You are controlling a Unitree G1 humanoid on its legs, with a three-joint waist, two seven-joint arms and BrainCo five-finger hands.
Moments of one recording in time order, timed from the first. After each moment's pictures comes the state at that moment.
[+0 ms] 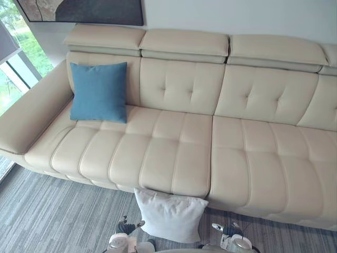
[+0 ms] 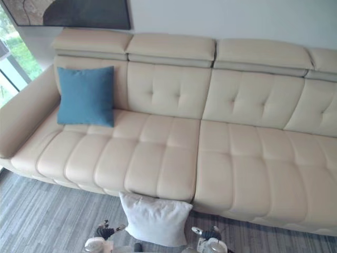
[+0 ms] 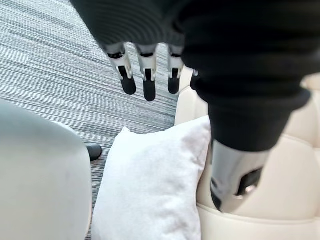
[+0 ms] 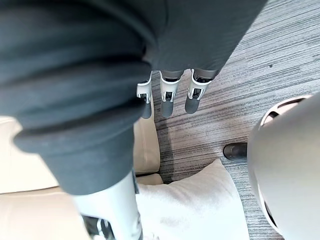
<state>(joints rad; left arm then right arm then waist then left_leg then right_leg) 0.06 0.07 0.05 1.01 0.01 -0.04 0.17 0.00 -0.03 -0.23 1.04 0.11 -0.01 -0.19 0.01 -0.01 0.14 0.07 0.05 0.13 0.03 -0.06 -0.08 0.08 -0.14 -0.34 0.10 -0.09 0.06</state>
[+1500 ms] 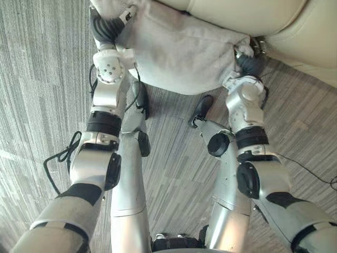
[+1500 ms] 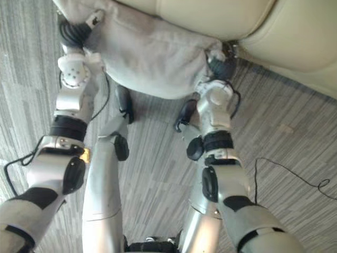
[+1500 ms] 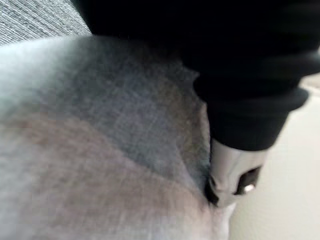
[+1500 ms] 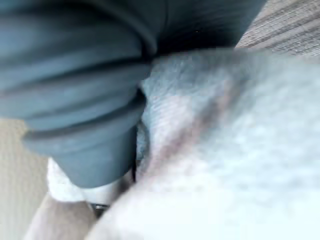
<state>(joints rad) -1.17 0.26 0.03 0.68 -0.20 -0.08 0.42 -1.07 -0.13 -0.23 0.72 0.28 -0.09 -0.45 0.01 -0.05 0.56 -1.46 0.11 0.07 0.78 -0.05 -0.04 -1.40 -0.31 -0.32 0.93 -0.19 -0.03</state>
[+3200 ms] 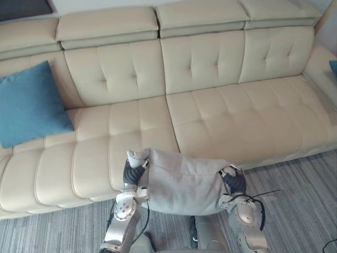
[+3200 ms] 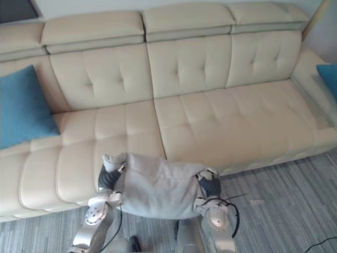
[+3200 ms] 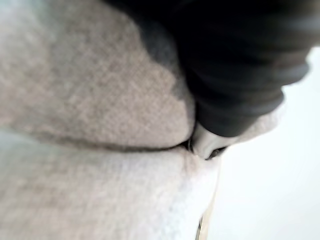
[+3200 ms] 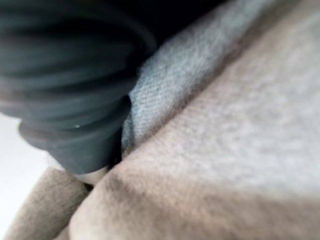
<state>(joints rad) 0.16 0.14 -0.25 0.06 -0.30 -0.16 0.28 0.17 -0.09 0.10 0.14 0.19 -0.14 -0.21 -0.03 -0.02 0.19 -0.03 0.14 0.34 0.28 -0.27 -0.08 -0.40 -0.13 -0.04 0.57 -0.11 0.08</state>
